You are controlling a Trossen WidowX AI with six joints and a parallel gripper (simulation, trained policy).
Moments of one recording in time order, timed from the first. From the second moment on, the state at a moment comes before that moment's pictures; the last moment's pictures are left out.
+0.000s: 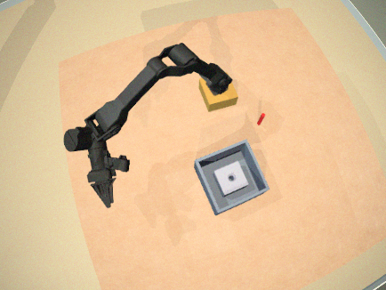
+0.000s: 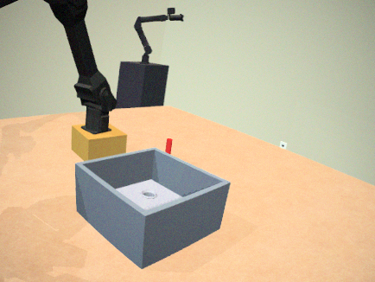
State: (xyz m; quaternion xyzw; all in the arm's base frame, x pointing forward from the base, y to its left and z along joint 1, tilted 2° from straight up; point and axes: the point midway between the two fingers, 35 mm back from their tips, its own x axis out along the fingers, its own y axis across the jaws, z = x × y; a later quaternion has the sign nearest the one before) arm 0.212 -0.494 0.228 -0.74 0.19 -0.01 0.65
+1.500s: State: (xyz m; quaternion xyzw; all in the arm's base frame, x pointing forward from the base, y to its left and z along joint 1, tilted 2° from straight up) arm 0.395 -0.207 0.190 -0.09 0.43 0.06 0.89
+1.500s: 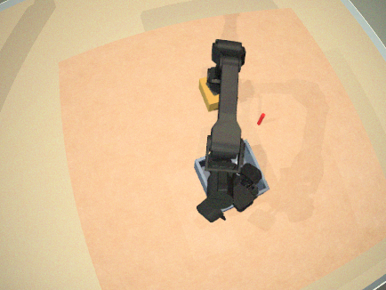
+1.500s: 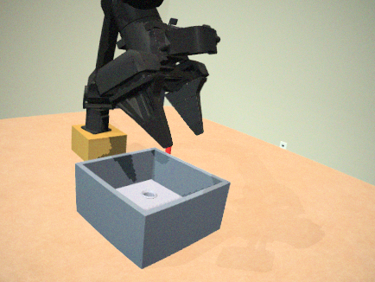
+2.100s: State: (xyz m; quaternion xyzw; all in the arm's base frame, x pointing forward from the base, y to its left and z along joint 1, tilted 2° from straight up) arm 0.357 -0.053 0.175 0.13 0.60 -0.02 0.79
